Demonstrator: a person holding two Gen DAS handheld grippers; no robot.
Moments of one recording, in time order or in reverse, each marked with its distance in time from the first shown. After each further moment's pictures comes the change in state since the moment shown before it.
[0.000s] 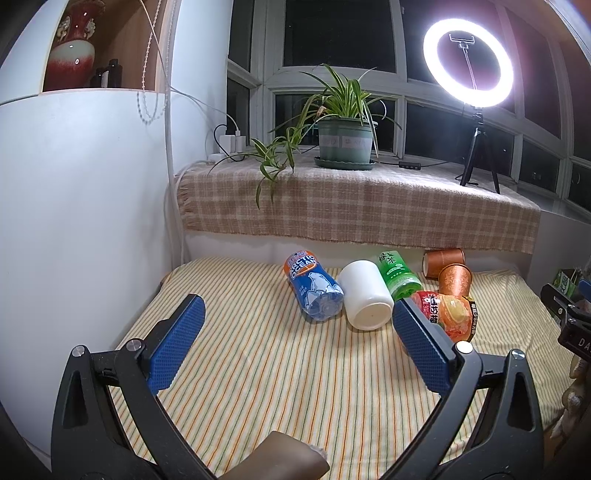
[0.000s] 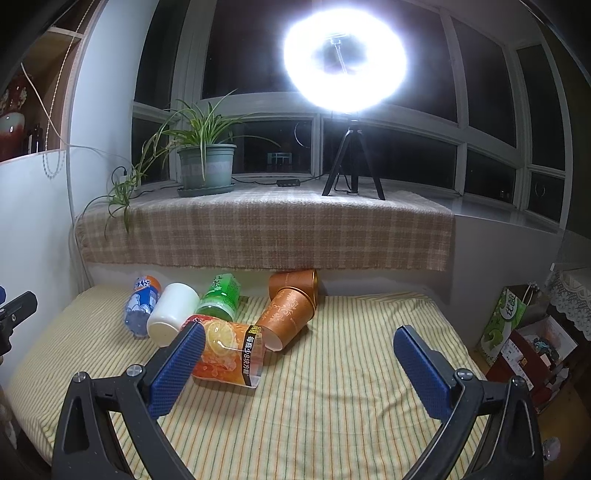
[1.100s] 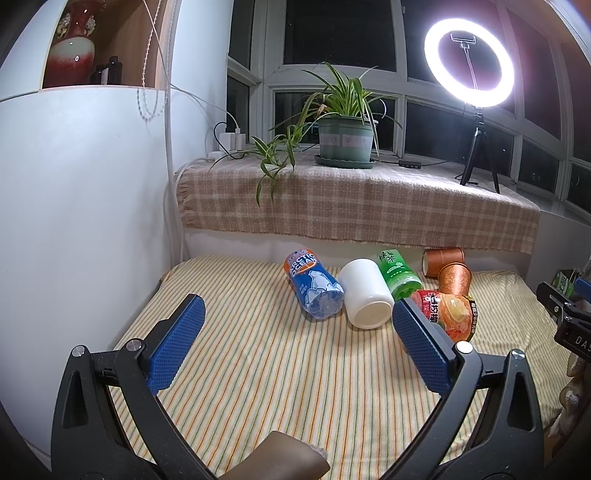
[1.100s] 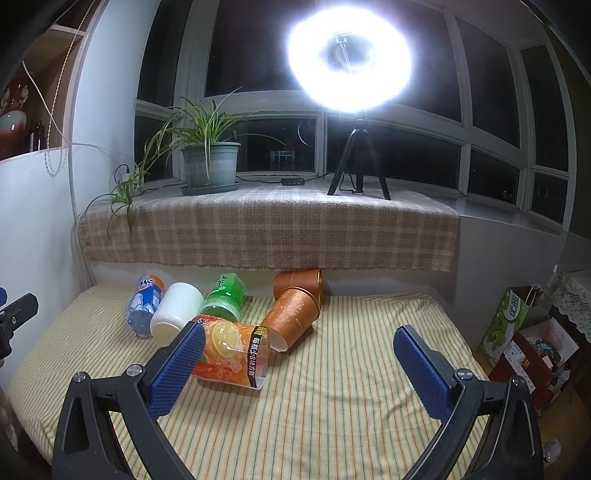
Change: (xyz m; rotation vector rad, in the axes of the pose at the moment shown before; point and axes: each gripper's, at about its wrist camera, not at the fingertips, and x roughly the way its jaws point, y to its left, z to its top) left arm 0.001 0.001 0.000 -0.006 0.002 0.000; right arm 0.003 0.007 0.003 -0.008 0.007 0.012
